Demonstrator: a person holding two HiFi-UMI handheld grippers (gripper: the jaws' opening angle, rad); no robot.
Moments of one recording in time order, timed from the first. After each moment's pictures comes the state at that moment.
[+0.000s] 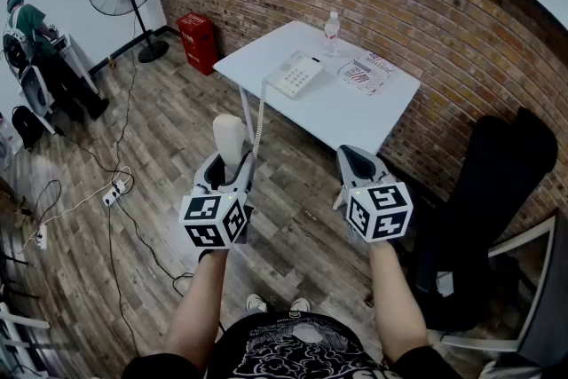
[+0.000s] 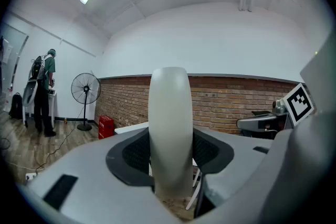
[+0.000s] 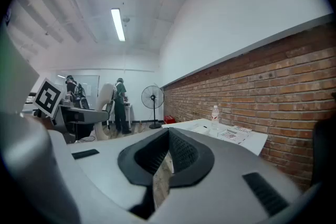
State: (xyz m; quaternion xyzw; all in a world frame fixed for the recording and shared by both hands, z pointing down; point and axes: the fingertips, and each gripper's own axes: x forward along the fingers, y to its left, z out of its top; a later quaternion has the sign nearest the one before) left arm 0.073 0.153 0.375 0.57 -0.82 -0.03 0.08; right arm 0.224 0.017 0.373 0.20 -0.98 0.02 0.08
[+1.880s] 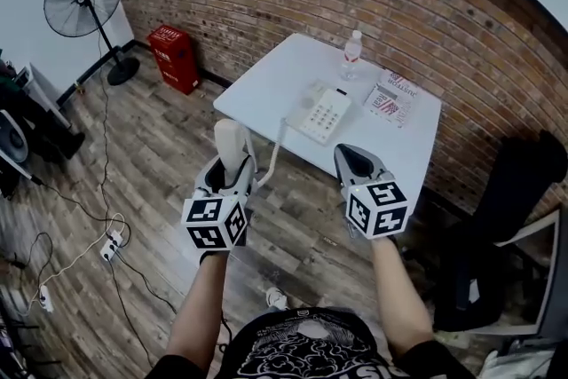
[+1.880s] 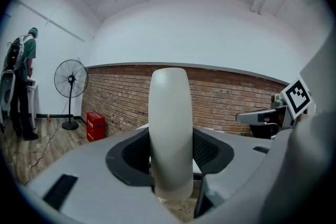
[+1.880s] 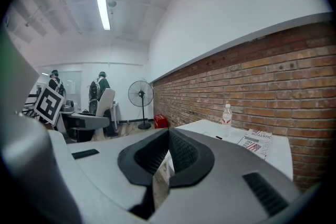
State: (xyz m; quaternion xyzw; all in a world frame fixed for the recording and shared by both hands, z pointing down) left arm -0.208 0.027 0.403 0.63 -0.77 -0.01 0.11; right arm -0.042 -0.087 0.383 0.26 -0.96 0.04 0.10
